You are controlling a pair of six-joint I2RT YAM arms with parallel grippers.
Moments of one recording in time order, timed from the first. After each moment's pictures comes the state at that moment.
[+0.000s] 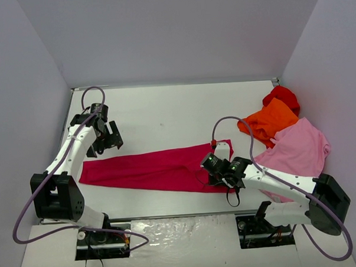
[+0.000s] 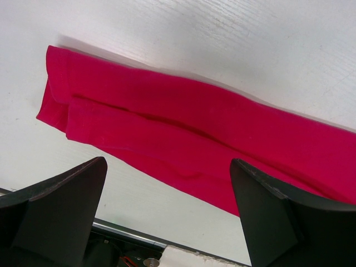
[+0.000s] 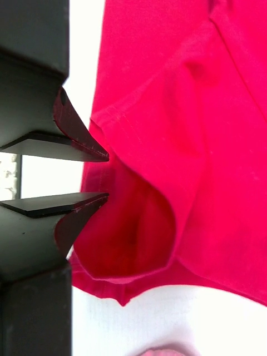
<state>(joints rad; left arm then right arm) -0.11 1.48 1.27 -1.04 -0.19 -0.48 0.89 1.21 0.67 -0.64 0.37 0.86</state>
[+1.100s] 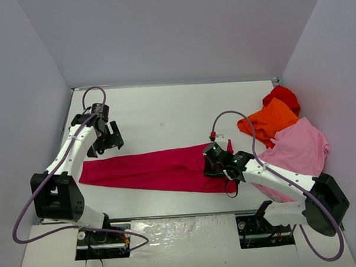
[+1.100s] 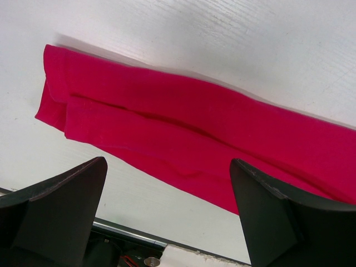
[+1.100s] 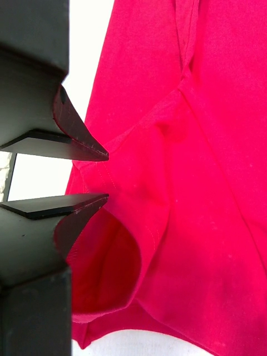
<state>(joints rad) -0.11 1.48 1.27 -1.04 -0.20 -0.48 0.80 1.21 0.69 -0.50 0.22 0.79</state>
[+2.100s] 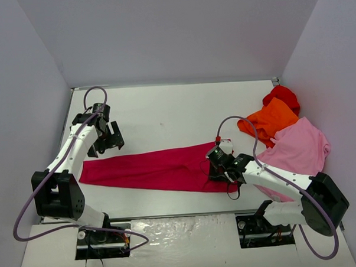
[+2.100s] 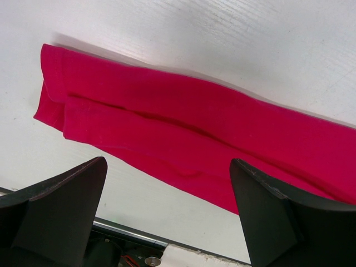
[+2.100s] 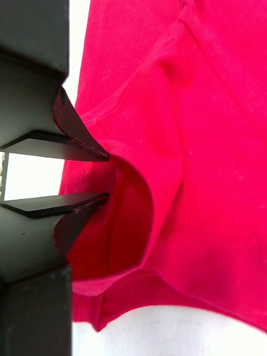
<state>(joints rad) -0.12 1.49 1.27 -1.04 -0.20 -0.48 0.77 1.22 0.61 -0.51 0.23 0.84</state>
